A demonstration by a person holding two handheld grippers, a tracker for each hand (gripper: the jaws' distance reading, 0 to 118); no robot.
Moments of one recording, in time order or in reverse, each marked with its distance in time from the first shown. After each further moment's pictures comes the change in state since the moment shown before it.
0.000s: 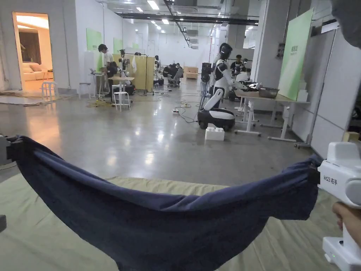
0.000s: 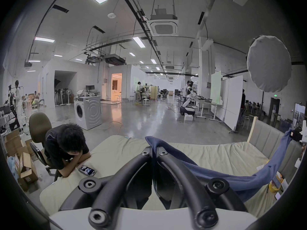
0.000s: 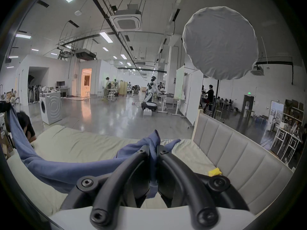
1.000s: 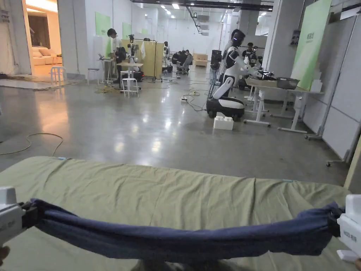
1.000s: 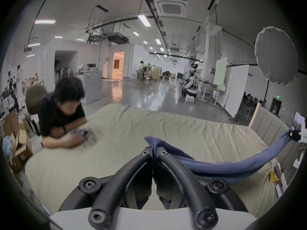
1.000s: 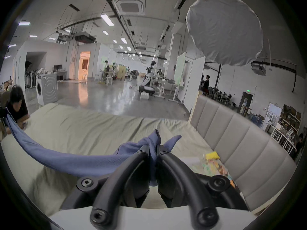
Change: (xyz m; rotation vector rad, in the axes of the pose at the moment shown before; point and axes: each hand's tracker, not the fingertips) left arm -0.014 -0.186 -0.014 -0.215 -0.006 0.087; right arm 0.008 -0.142 -0.020 -0.185 -0.013 0.070
